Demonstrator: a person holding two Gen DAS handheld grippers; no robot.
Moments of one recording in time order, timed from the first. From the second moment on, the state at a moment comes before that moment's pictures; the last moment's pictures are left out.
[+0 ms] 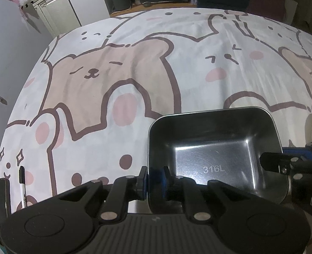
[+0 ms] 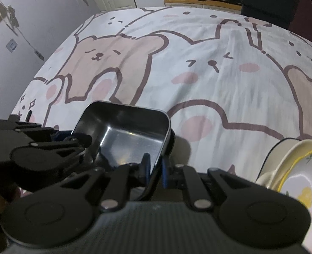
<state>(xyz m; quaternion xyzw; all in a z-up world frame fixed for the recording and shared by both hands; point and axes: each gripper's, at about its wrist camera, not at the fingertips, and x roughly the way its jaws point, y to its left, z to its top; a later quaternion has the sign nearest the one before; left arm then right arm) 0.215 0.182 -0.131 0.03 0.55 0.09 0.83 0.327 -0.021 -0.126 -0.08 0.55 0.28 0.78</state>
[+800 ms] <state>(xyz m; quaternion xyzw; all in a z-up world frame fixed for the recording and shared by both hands) 0.219 0.187 -0.137 0.02 0.56 0.08 0.82 0.329 -0.020 -0.135 -0.10 0.57 0.27 0.77</state>
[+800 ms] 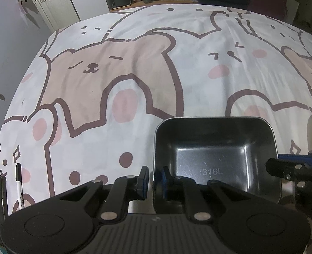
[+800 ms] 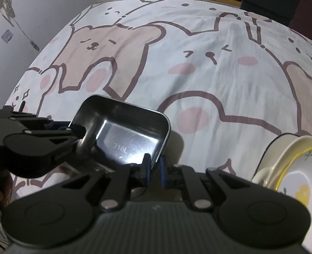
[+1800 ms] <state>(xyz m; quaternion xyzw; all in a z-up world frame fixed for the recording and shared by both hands) 0.197 0.193 -0.093 -0.02 0.52 0.07 0.85 0.333 -0.045 -0.125 -0.03 0.56 0.28 0.78</state>
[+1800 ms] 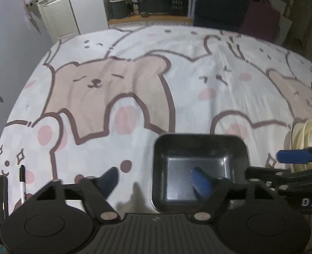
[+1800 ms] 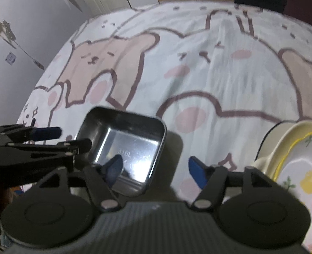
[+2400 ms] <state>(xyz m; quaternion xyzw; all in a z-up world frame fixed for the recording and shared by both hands) 0.232 0.131 -0.044 -0.06 0.44 0.06 0.89 0.373 -0.172 -0.058 0.00 0.43 0.20 0.88</state>
